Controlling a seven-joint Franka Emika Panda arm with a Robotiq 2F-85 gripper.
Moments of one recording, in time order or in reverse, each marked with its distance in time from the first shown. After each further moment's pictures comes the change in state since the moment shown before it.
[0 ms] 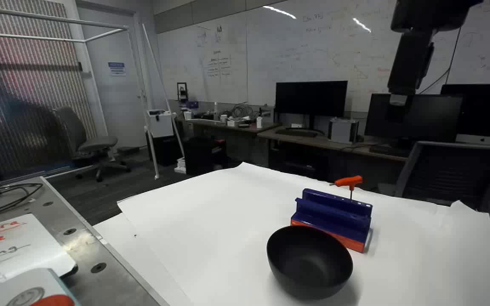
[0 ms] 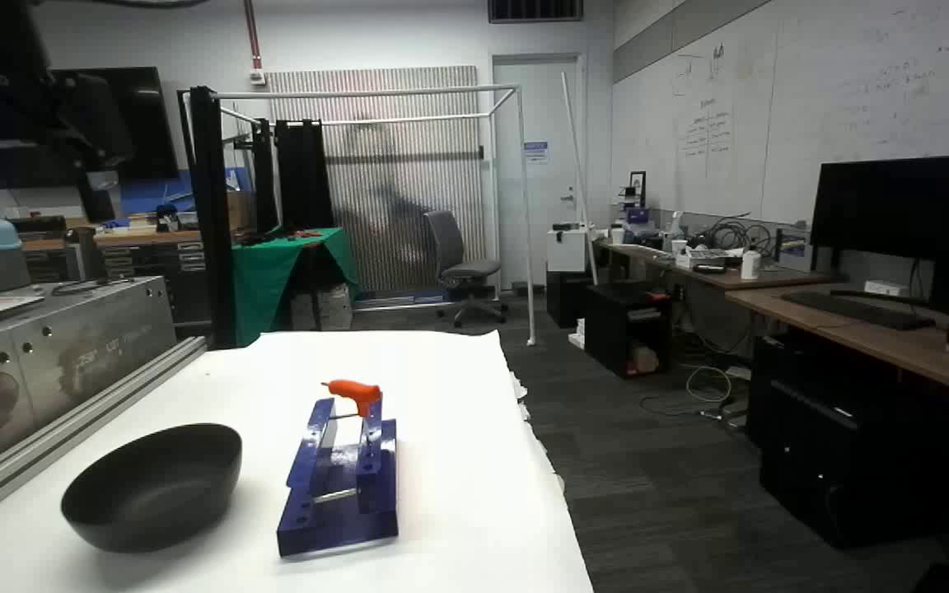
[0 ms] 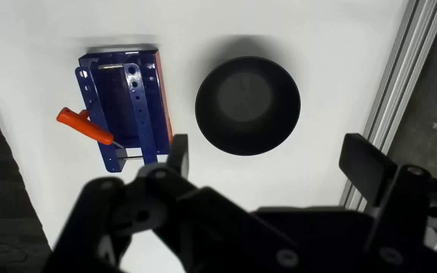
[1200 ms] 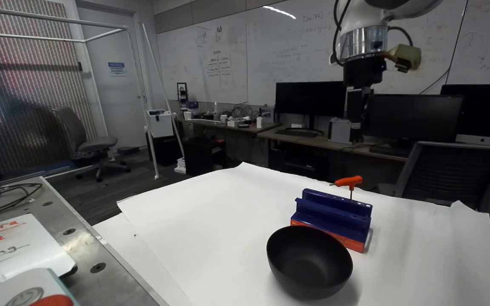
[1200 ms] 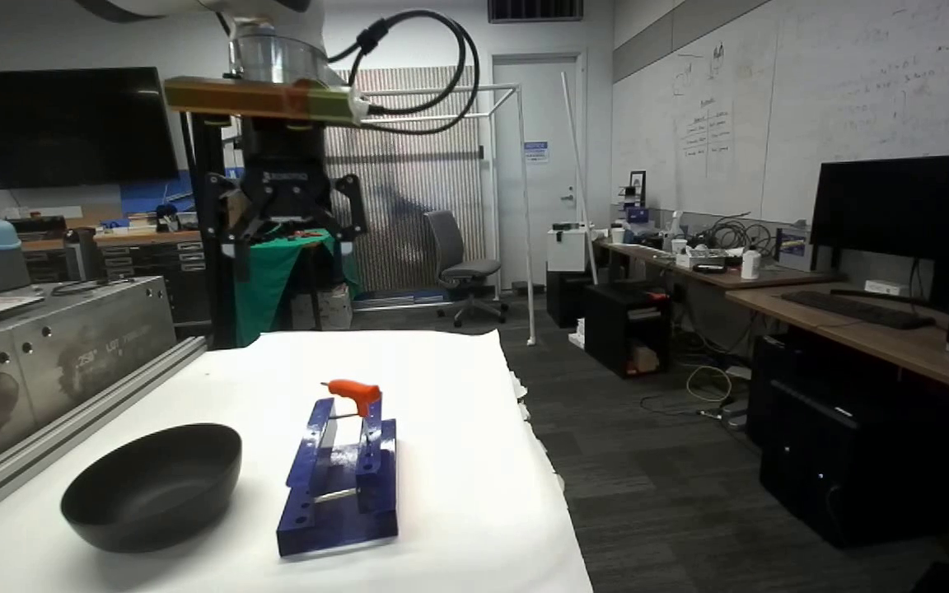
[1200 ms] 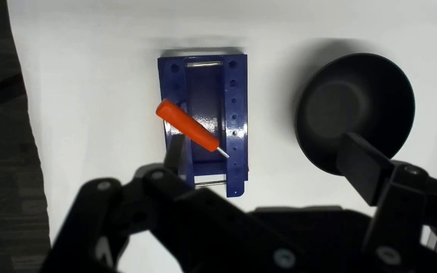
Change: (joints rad) arm -0.114 0.445 -0.207 0.317 -0.026 -0.112 -0.331
